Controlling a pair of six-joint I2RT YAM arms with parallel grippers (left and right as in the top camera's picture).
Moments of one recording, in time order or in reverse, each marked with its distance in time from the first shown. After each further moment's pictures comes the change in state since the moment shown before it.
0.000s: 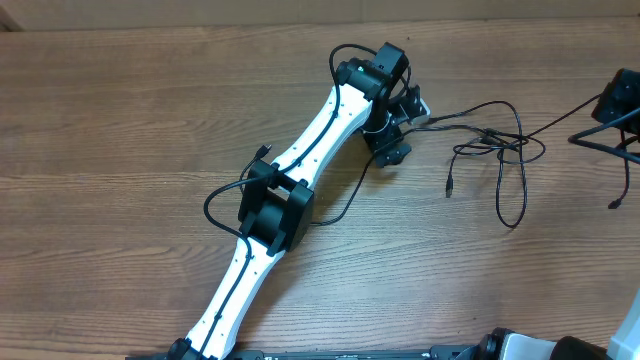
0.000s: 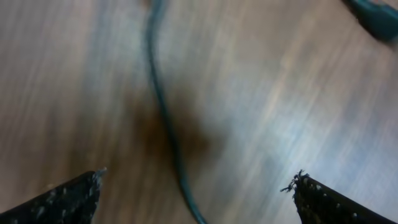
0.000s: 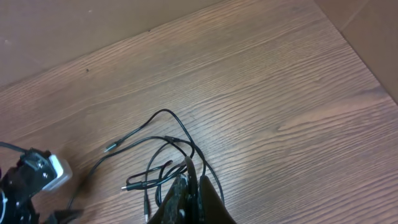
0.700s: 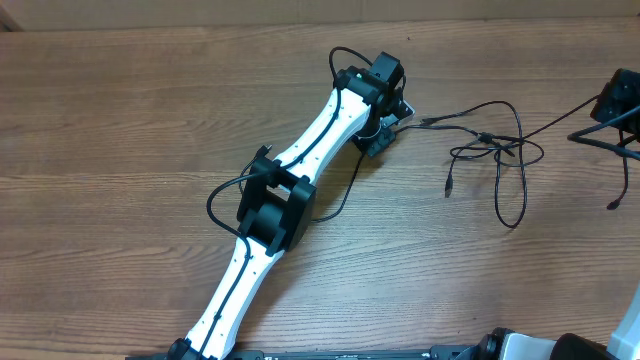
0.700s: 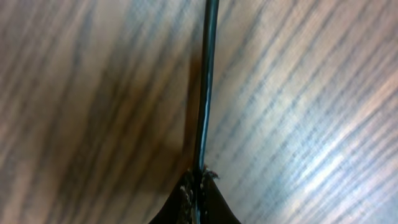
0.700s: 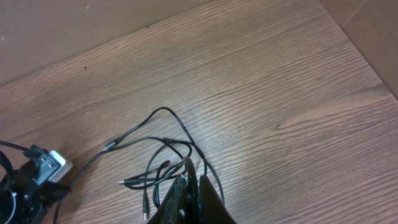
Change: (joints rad) left arm 0.002 -0.006 -0.106 0.037 -0.140 -0.179; right arm 0.000 0.010 0.000 -0.003 -0.001 -0.001
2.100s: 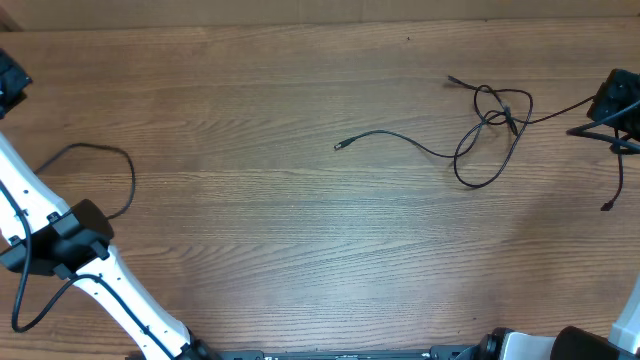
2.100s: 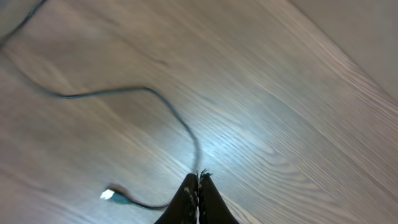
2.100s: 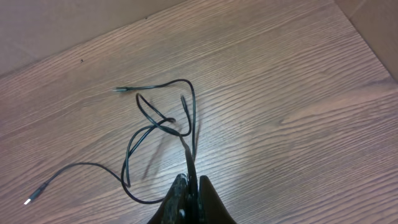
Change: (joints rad) left arm 1.171 -0.272 0.540 -0.486 0.005 -0.509; right arm 0.000 0.028 -0.005 -0.005 -0.006 0.000
